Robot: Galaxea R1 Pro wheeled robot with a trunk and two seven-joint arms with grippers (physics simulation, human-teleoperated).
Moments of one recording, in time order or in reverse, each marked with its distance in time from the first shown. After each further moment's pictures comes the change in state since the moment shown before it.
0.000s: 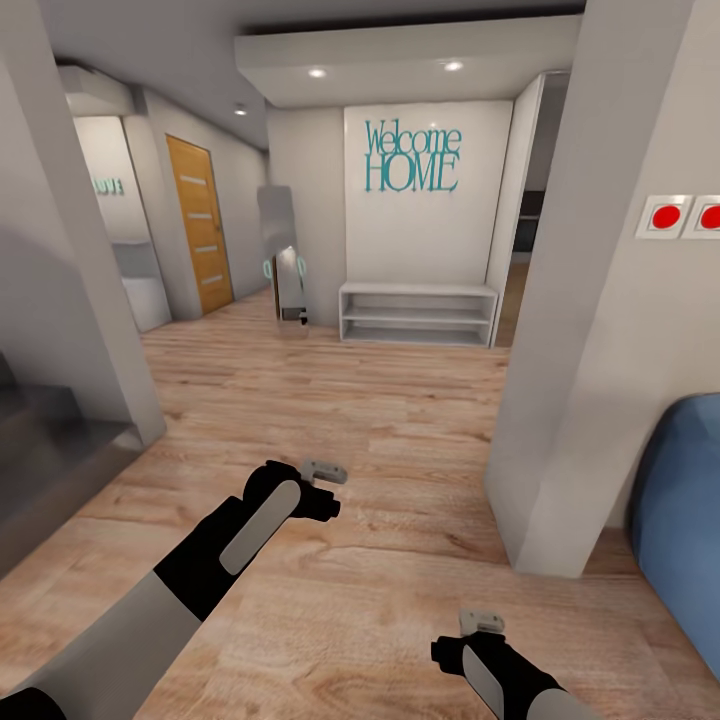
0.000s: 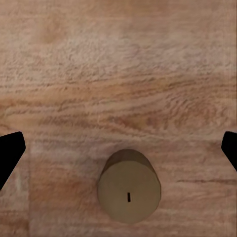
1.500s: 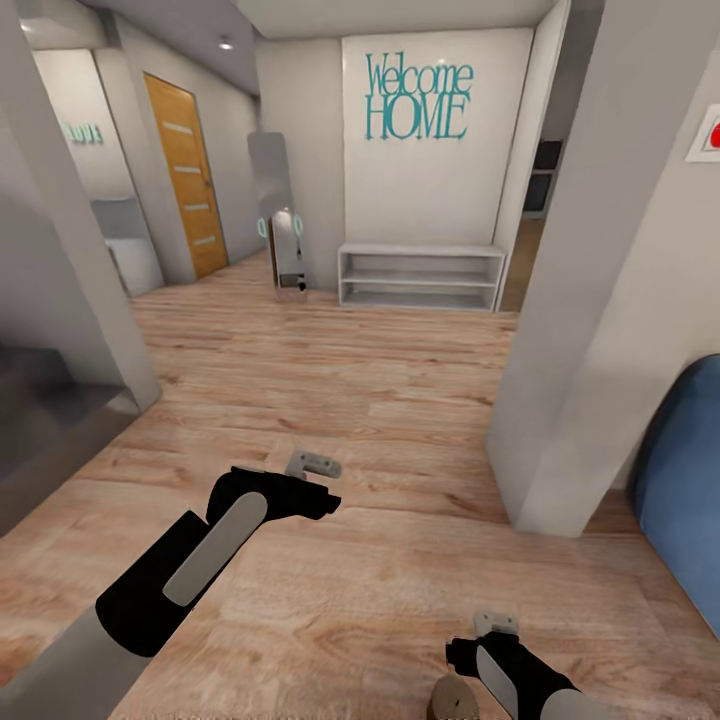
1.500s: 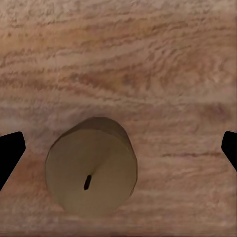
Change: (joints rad) left arm 0.077 0.116 0.002 -0.321 0.089 0.000 -0.001; right arm 0.000 -0.039 -0.003 0.002 0.000 0.015 -0.004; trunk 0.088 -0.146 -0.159
